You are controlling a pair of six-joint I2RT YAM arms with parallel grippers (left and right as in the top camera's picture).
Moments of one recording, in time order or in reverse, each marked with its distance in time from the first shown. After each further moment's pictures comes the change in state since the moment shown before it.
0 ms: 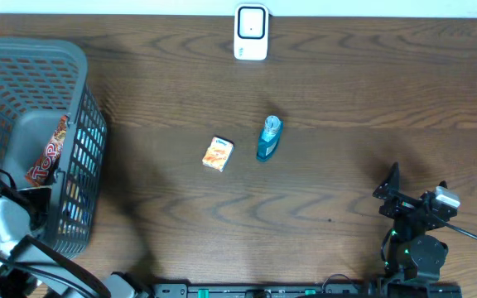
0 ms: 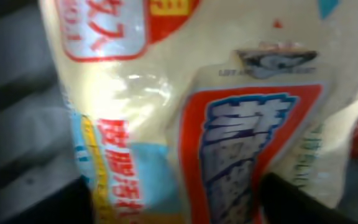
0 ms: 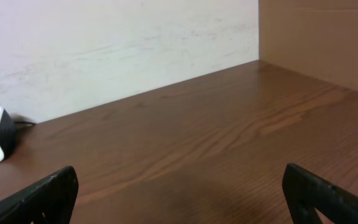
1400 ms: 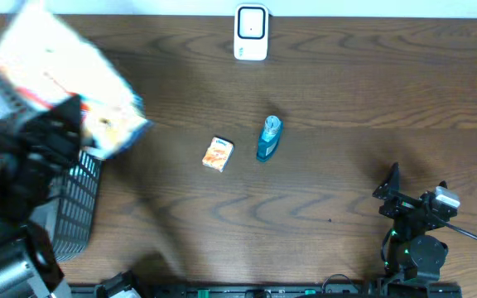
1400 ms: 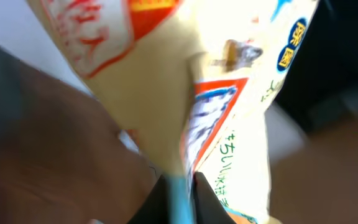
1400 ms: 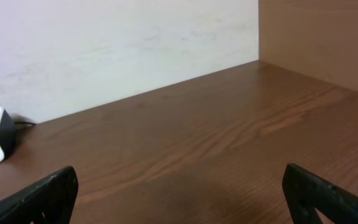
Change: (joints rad) left arm -0.374 -0.629 0.452 0.008 0.895 0.214; right arm 0.000 0.000 0.000 0.000 0.000 0.000
